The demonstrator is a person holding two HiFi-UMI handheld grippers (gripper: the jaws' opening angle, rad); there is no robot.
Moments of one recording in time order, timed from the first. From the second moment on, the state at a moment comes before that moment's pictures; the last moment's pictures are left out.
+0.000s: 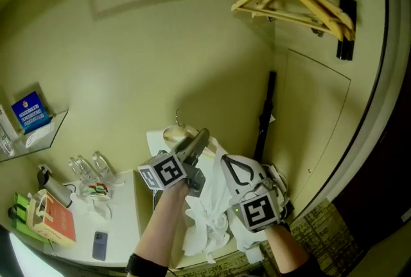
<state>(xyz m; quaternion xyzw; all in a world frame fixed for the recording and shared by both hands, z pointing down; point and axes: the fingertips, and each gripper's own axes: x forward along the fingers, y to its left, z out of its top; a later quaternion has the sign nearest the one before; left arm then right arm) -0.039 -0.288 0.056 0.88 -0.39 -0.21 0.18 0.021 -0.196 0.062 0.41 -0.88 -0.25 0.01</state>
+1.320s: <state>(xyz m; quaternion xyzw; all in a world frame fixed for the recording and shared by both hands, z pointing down) -0.083 -0.321 -0.327 0.89 -0.37 -0.23 0.09 -0.034 -0.224 -0.253 0.42 -0.83 -0.35 -0.11</state>
